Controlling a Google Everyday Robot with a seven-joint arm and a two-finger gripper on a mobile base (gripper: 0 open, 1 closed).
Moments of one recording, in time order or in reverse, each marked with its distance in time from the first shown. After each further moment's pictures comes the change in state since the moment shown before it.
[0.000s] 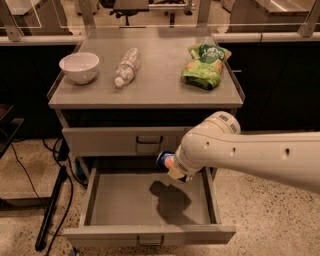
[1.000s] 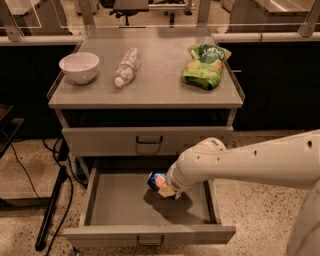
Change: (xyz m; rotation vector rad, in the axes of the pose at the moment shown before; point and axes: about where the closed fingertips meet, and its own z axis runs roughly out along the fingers) arm 0.016 0.048 0.090 -0.156 -0.044 -0.023
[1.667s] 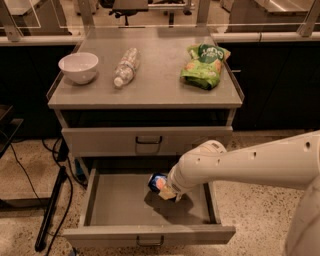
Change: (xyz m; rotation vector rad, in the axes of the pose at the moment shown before) arm 0.006 0.005 0.008 -0.016 0.006 0.007
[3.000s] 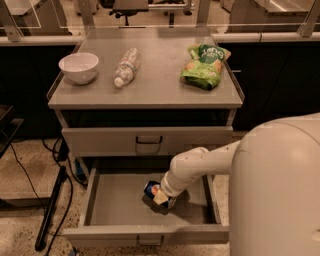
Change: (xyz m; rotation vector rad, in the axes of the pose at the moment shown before) arm 0.008 0.002 0.090 -0.112 0.050 0.095
